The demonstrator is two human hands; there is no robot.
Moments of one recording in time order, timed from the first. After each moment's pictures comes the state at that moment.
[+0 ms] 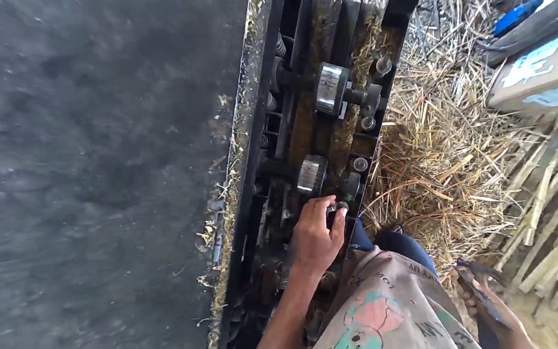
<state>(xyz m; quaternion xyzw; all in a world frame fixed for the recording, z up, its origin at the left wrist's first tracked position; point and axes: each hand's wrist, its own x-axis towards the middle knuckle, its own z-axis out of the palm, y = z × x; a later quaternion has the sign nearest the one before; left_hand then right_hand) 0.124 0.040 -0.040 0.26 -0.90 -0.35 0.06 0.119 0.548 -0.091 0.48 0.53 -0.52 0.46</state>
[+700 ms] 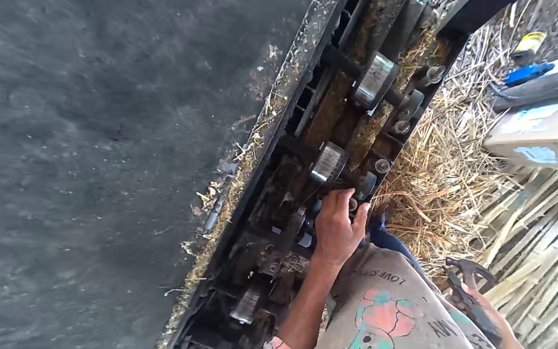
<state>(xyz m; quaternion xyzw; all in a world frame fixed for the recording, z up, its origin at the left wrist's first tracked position) 0.108 0.085 -0.060 0.38 -0.84 -0.39 0.07 0.019 0.522 -0.064 0.47 0.57 -0.45 0.50</state>
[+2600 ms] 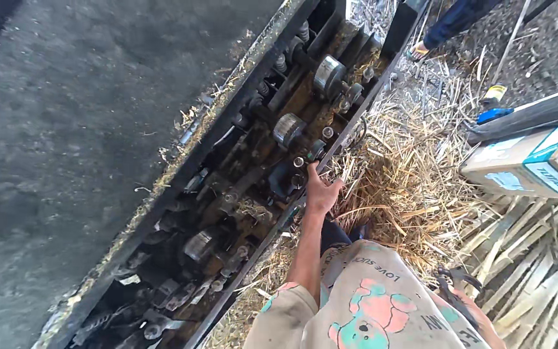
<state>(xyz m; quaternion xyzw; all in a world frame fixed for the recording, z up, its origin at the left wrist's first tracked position) 0.075 0.193 -0.059 0.56 -0.61 -0.55 0.05 -0.029 0.651 -0.055 0.43 0.66 -0.41 0.46</state>
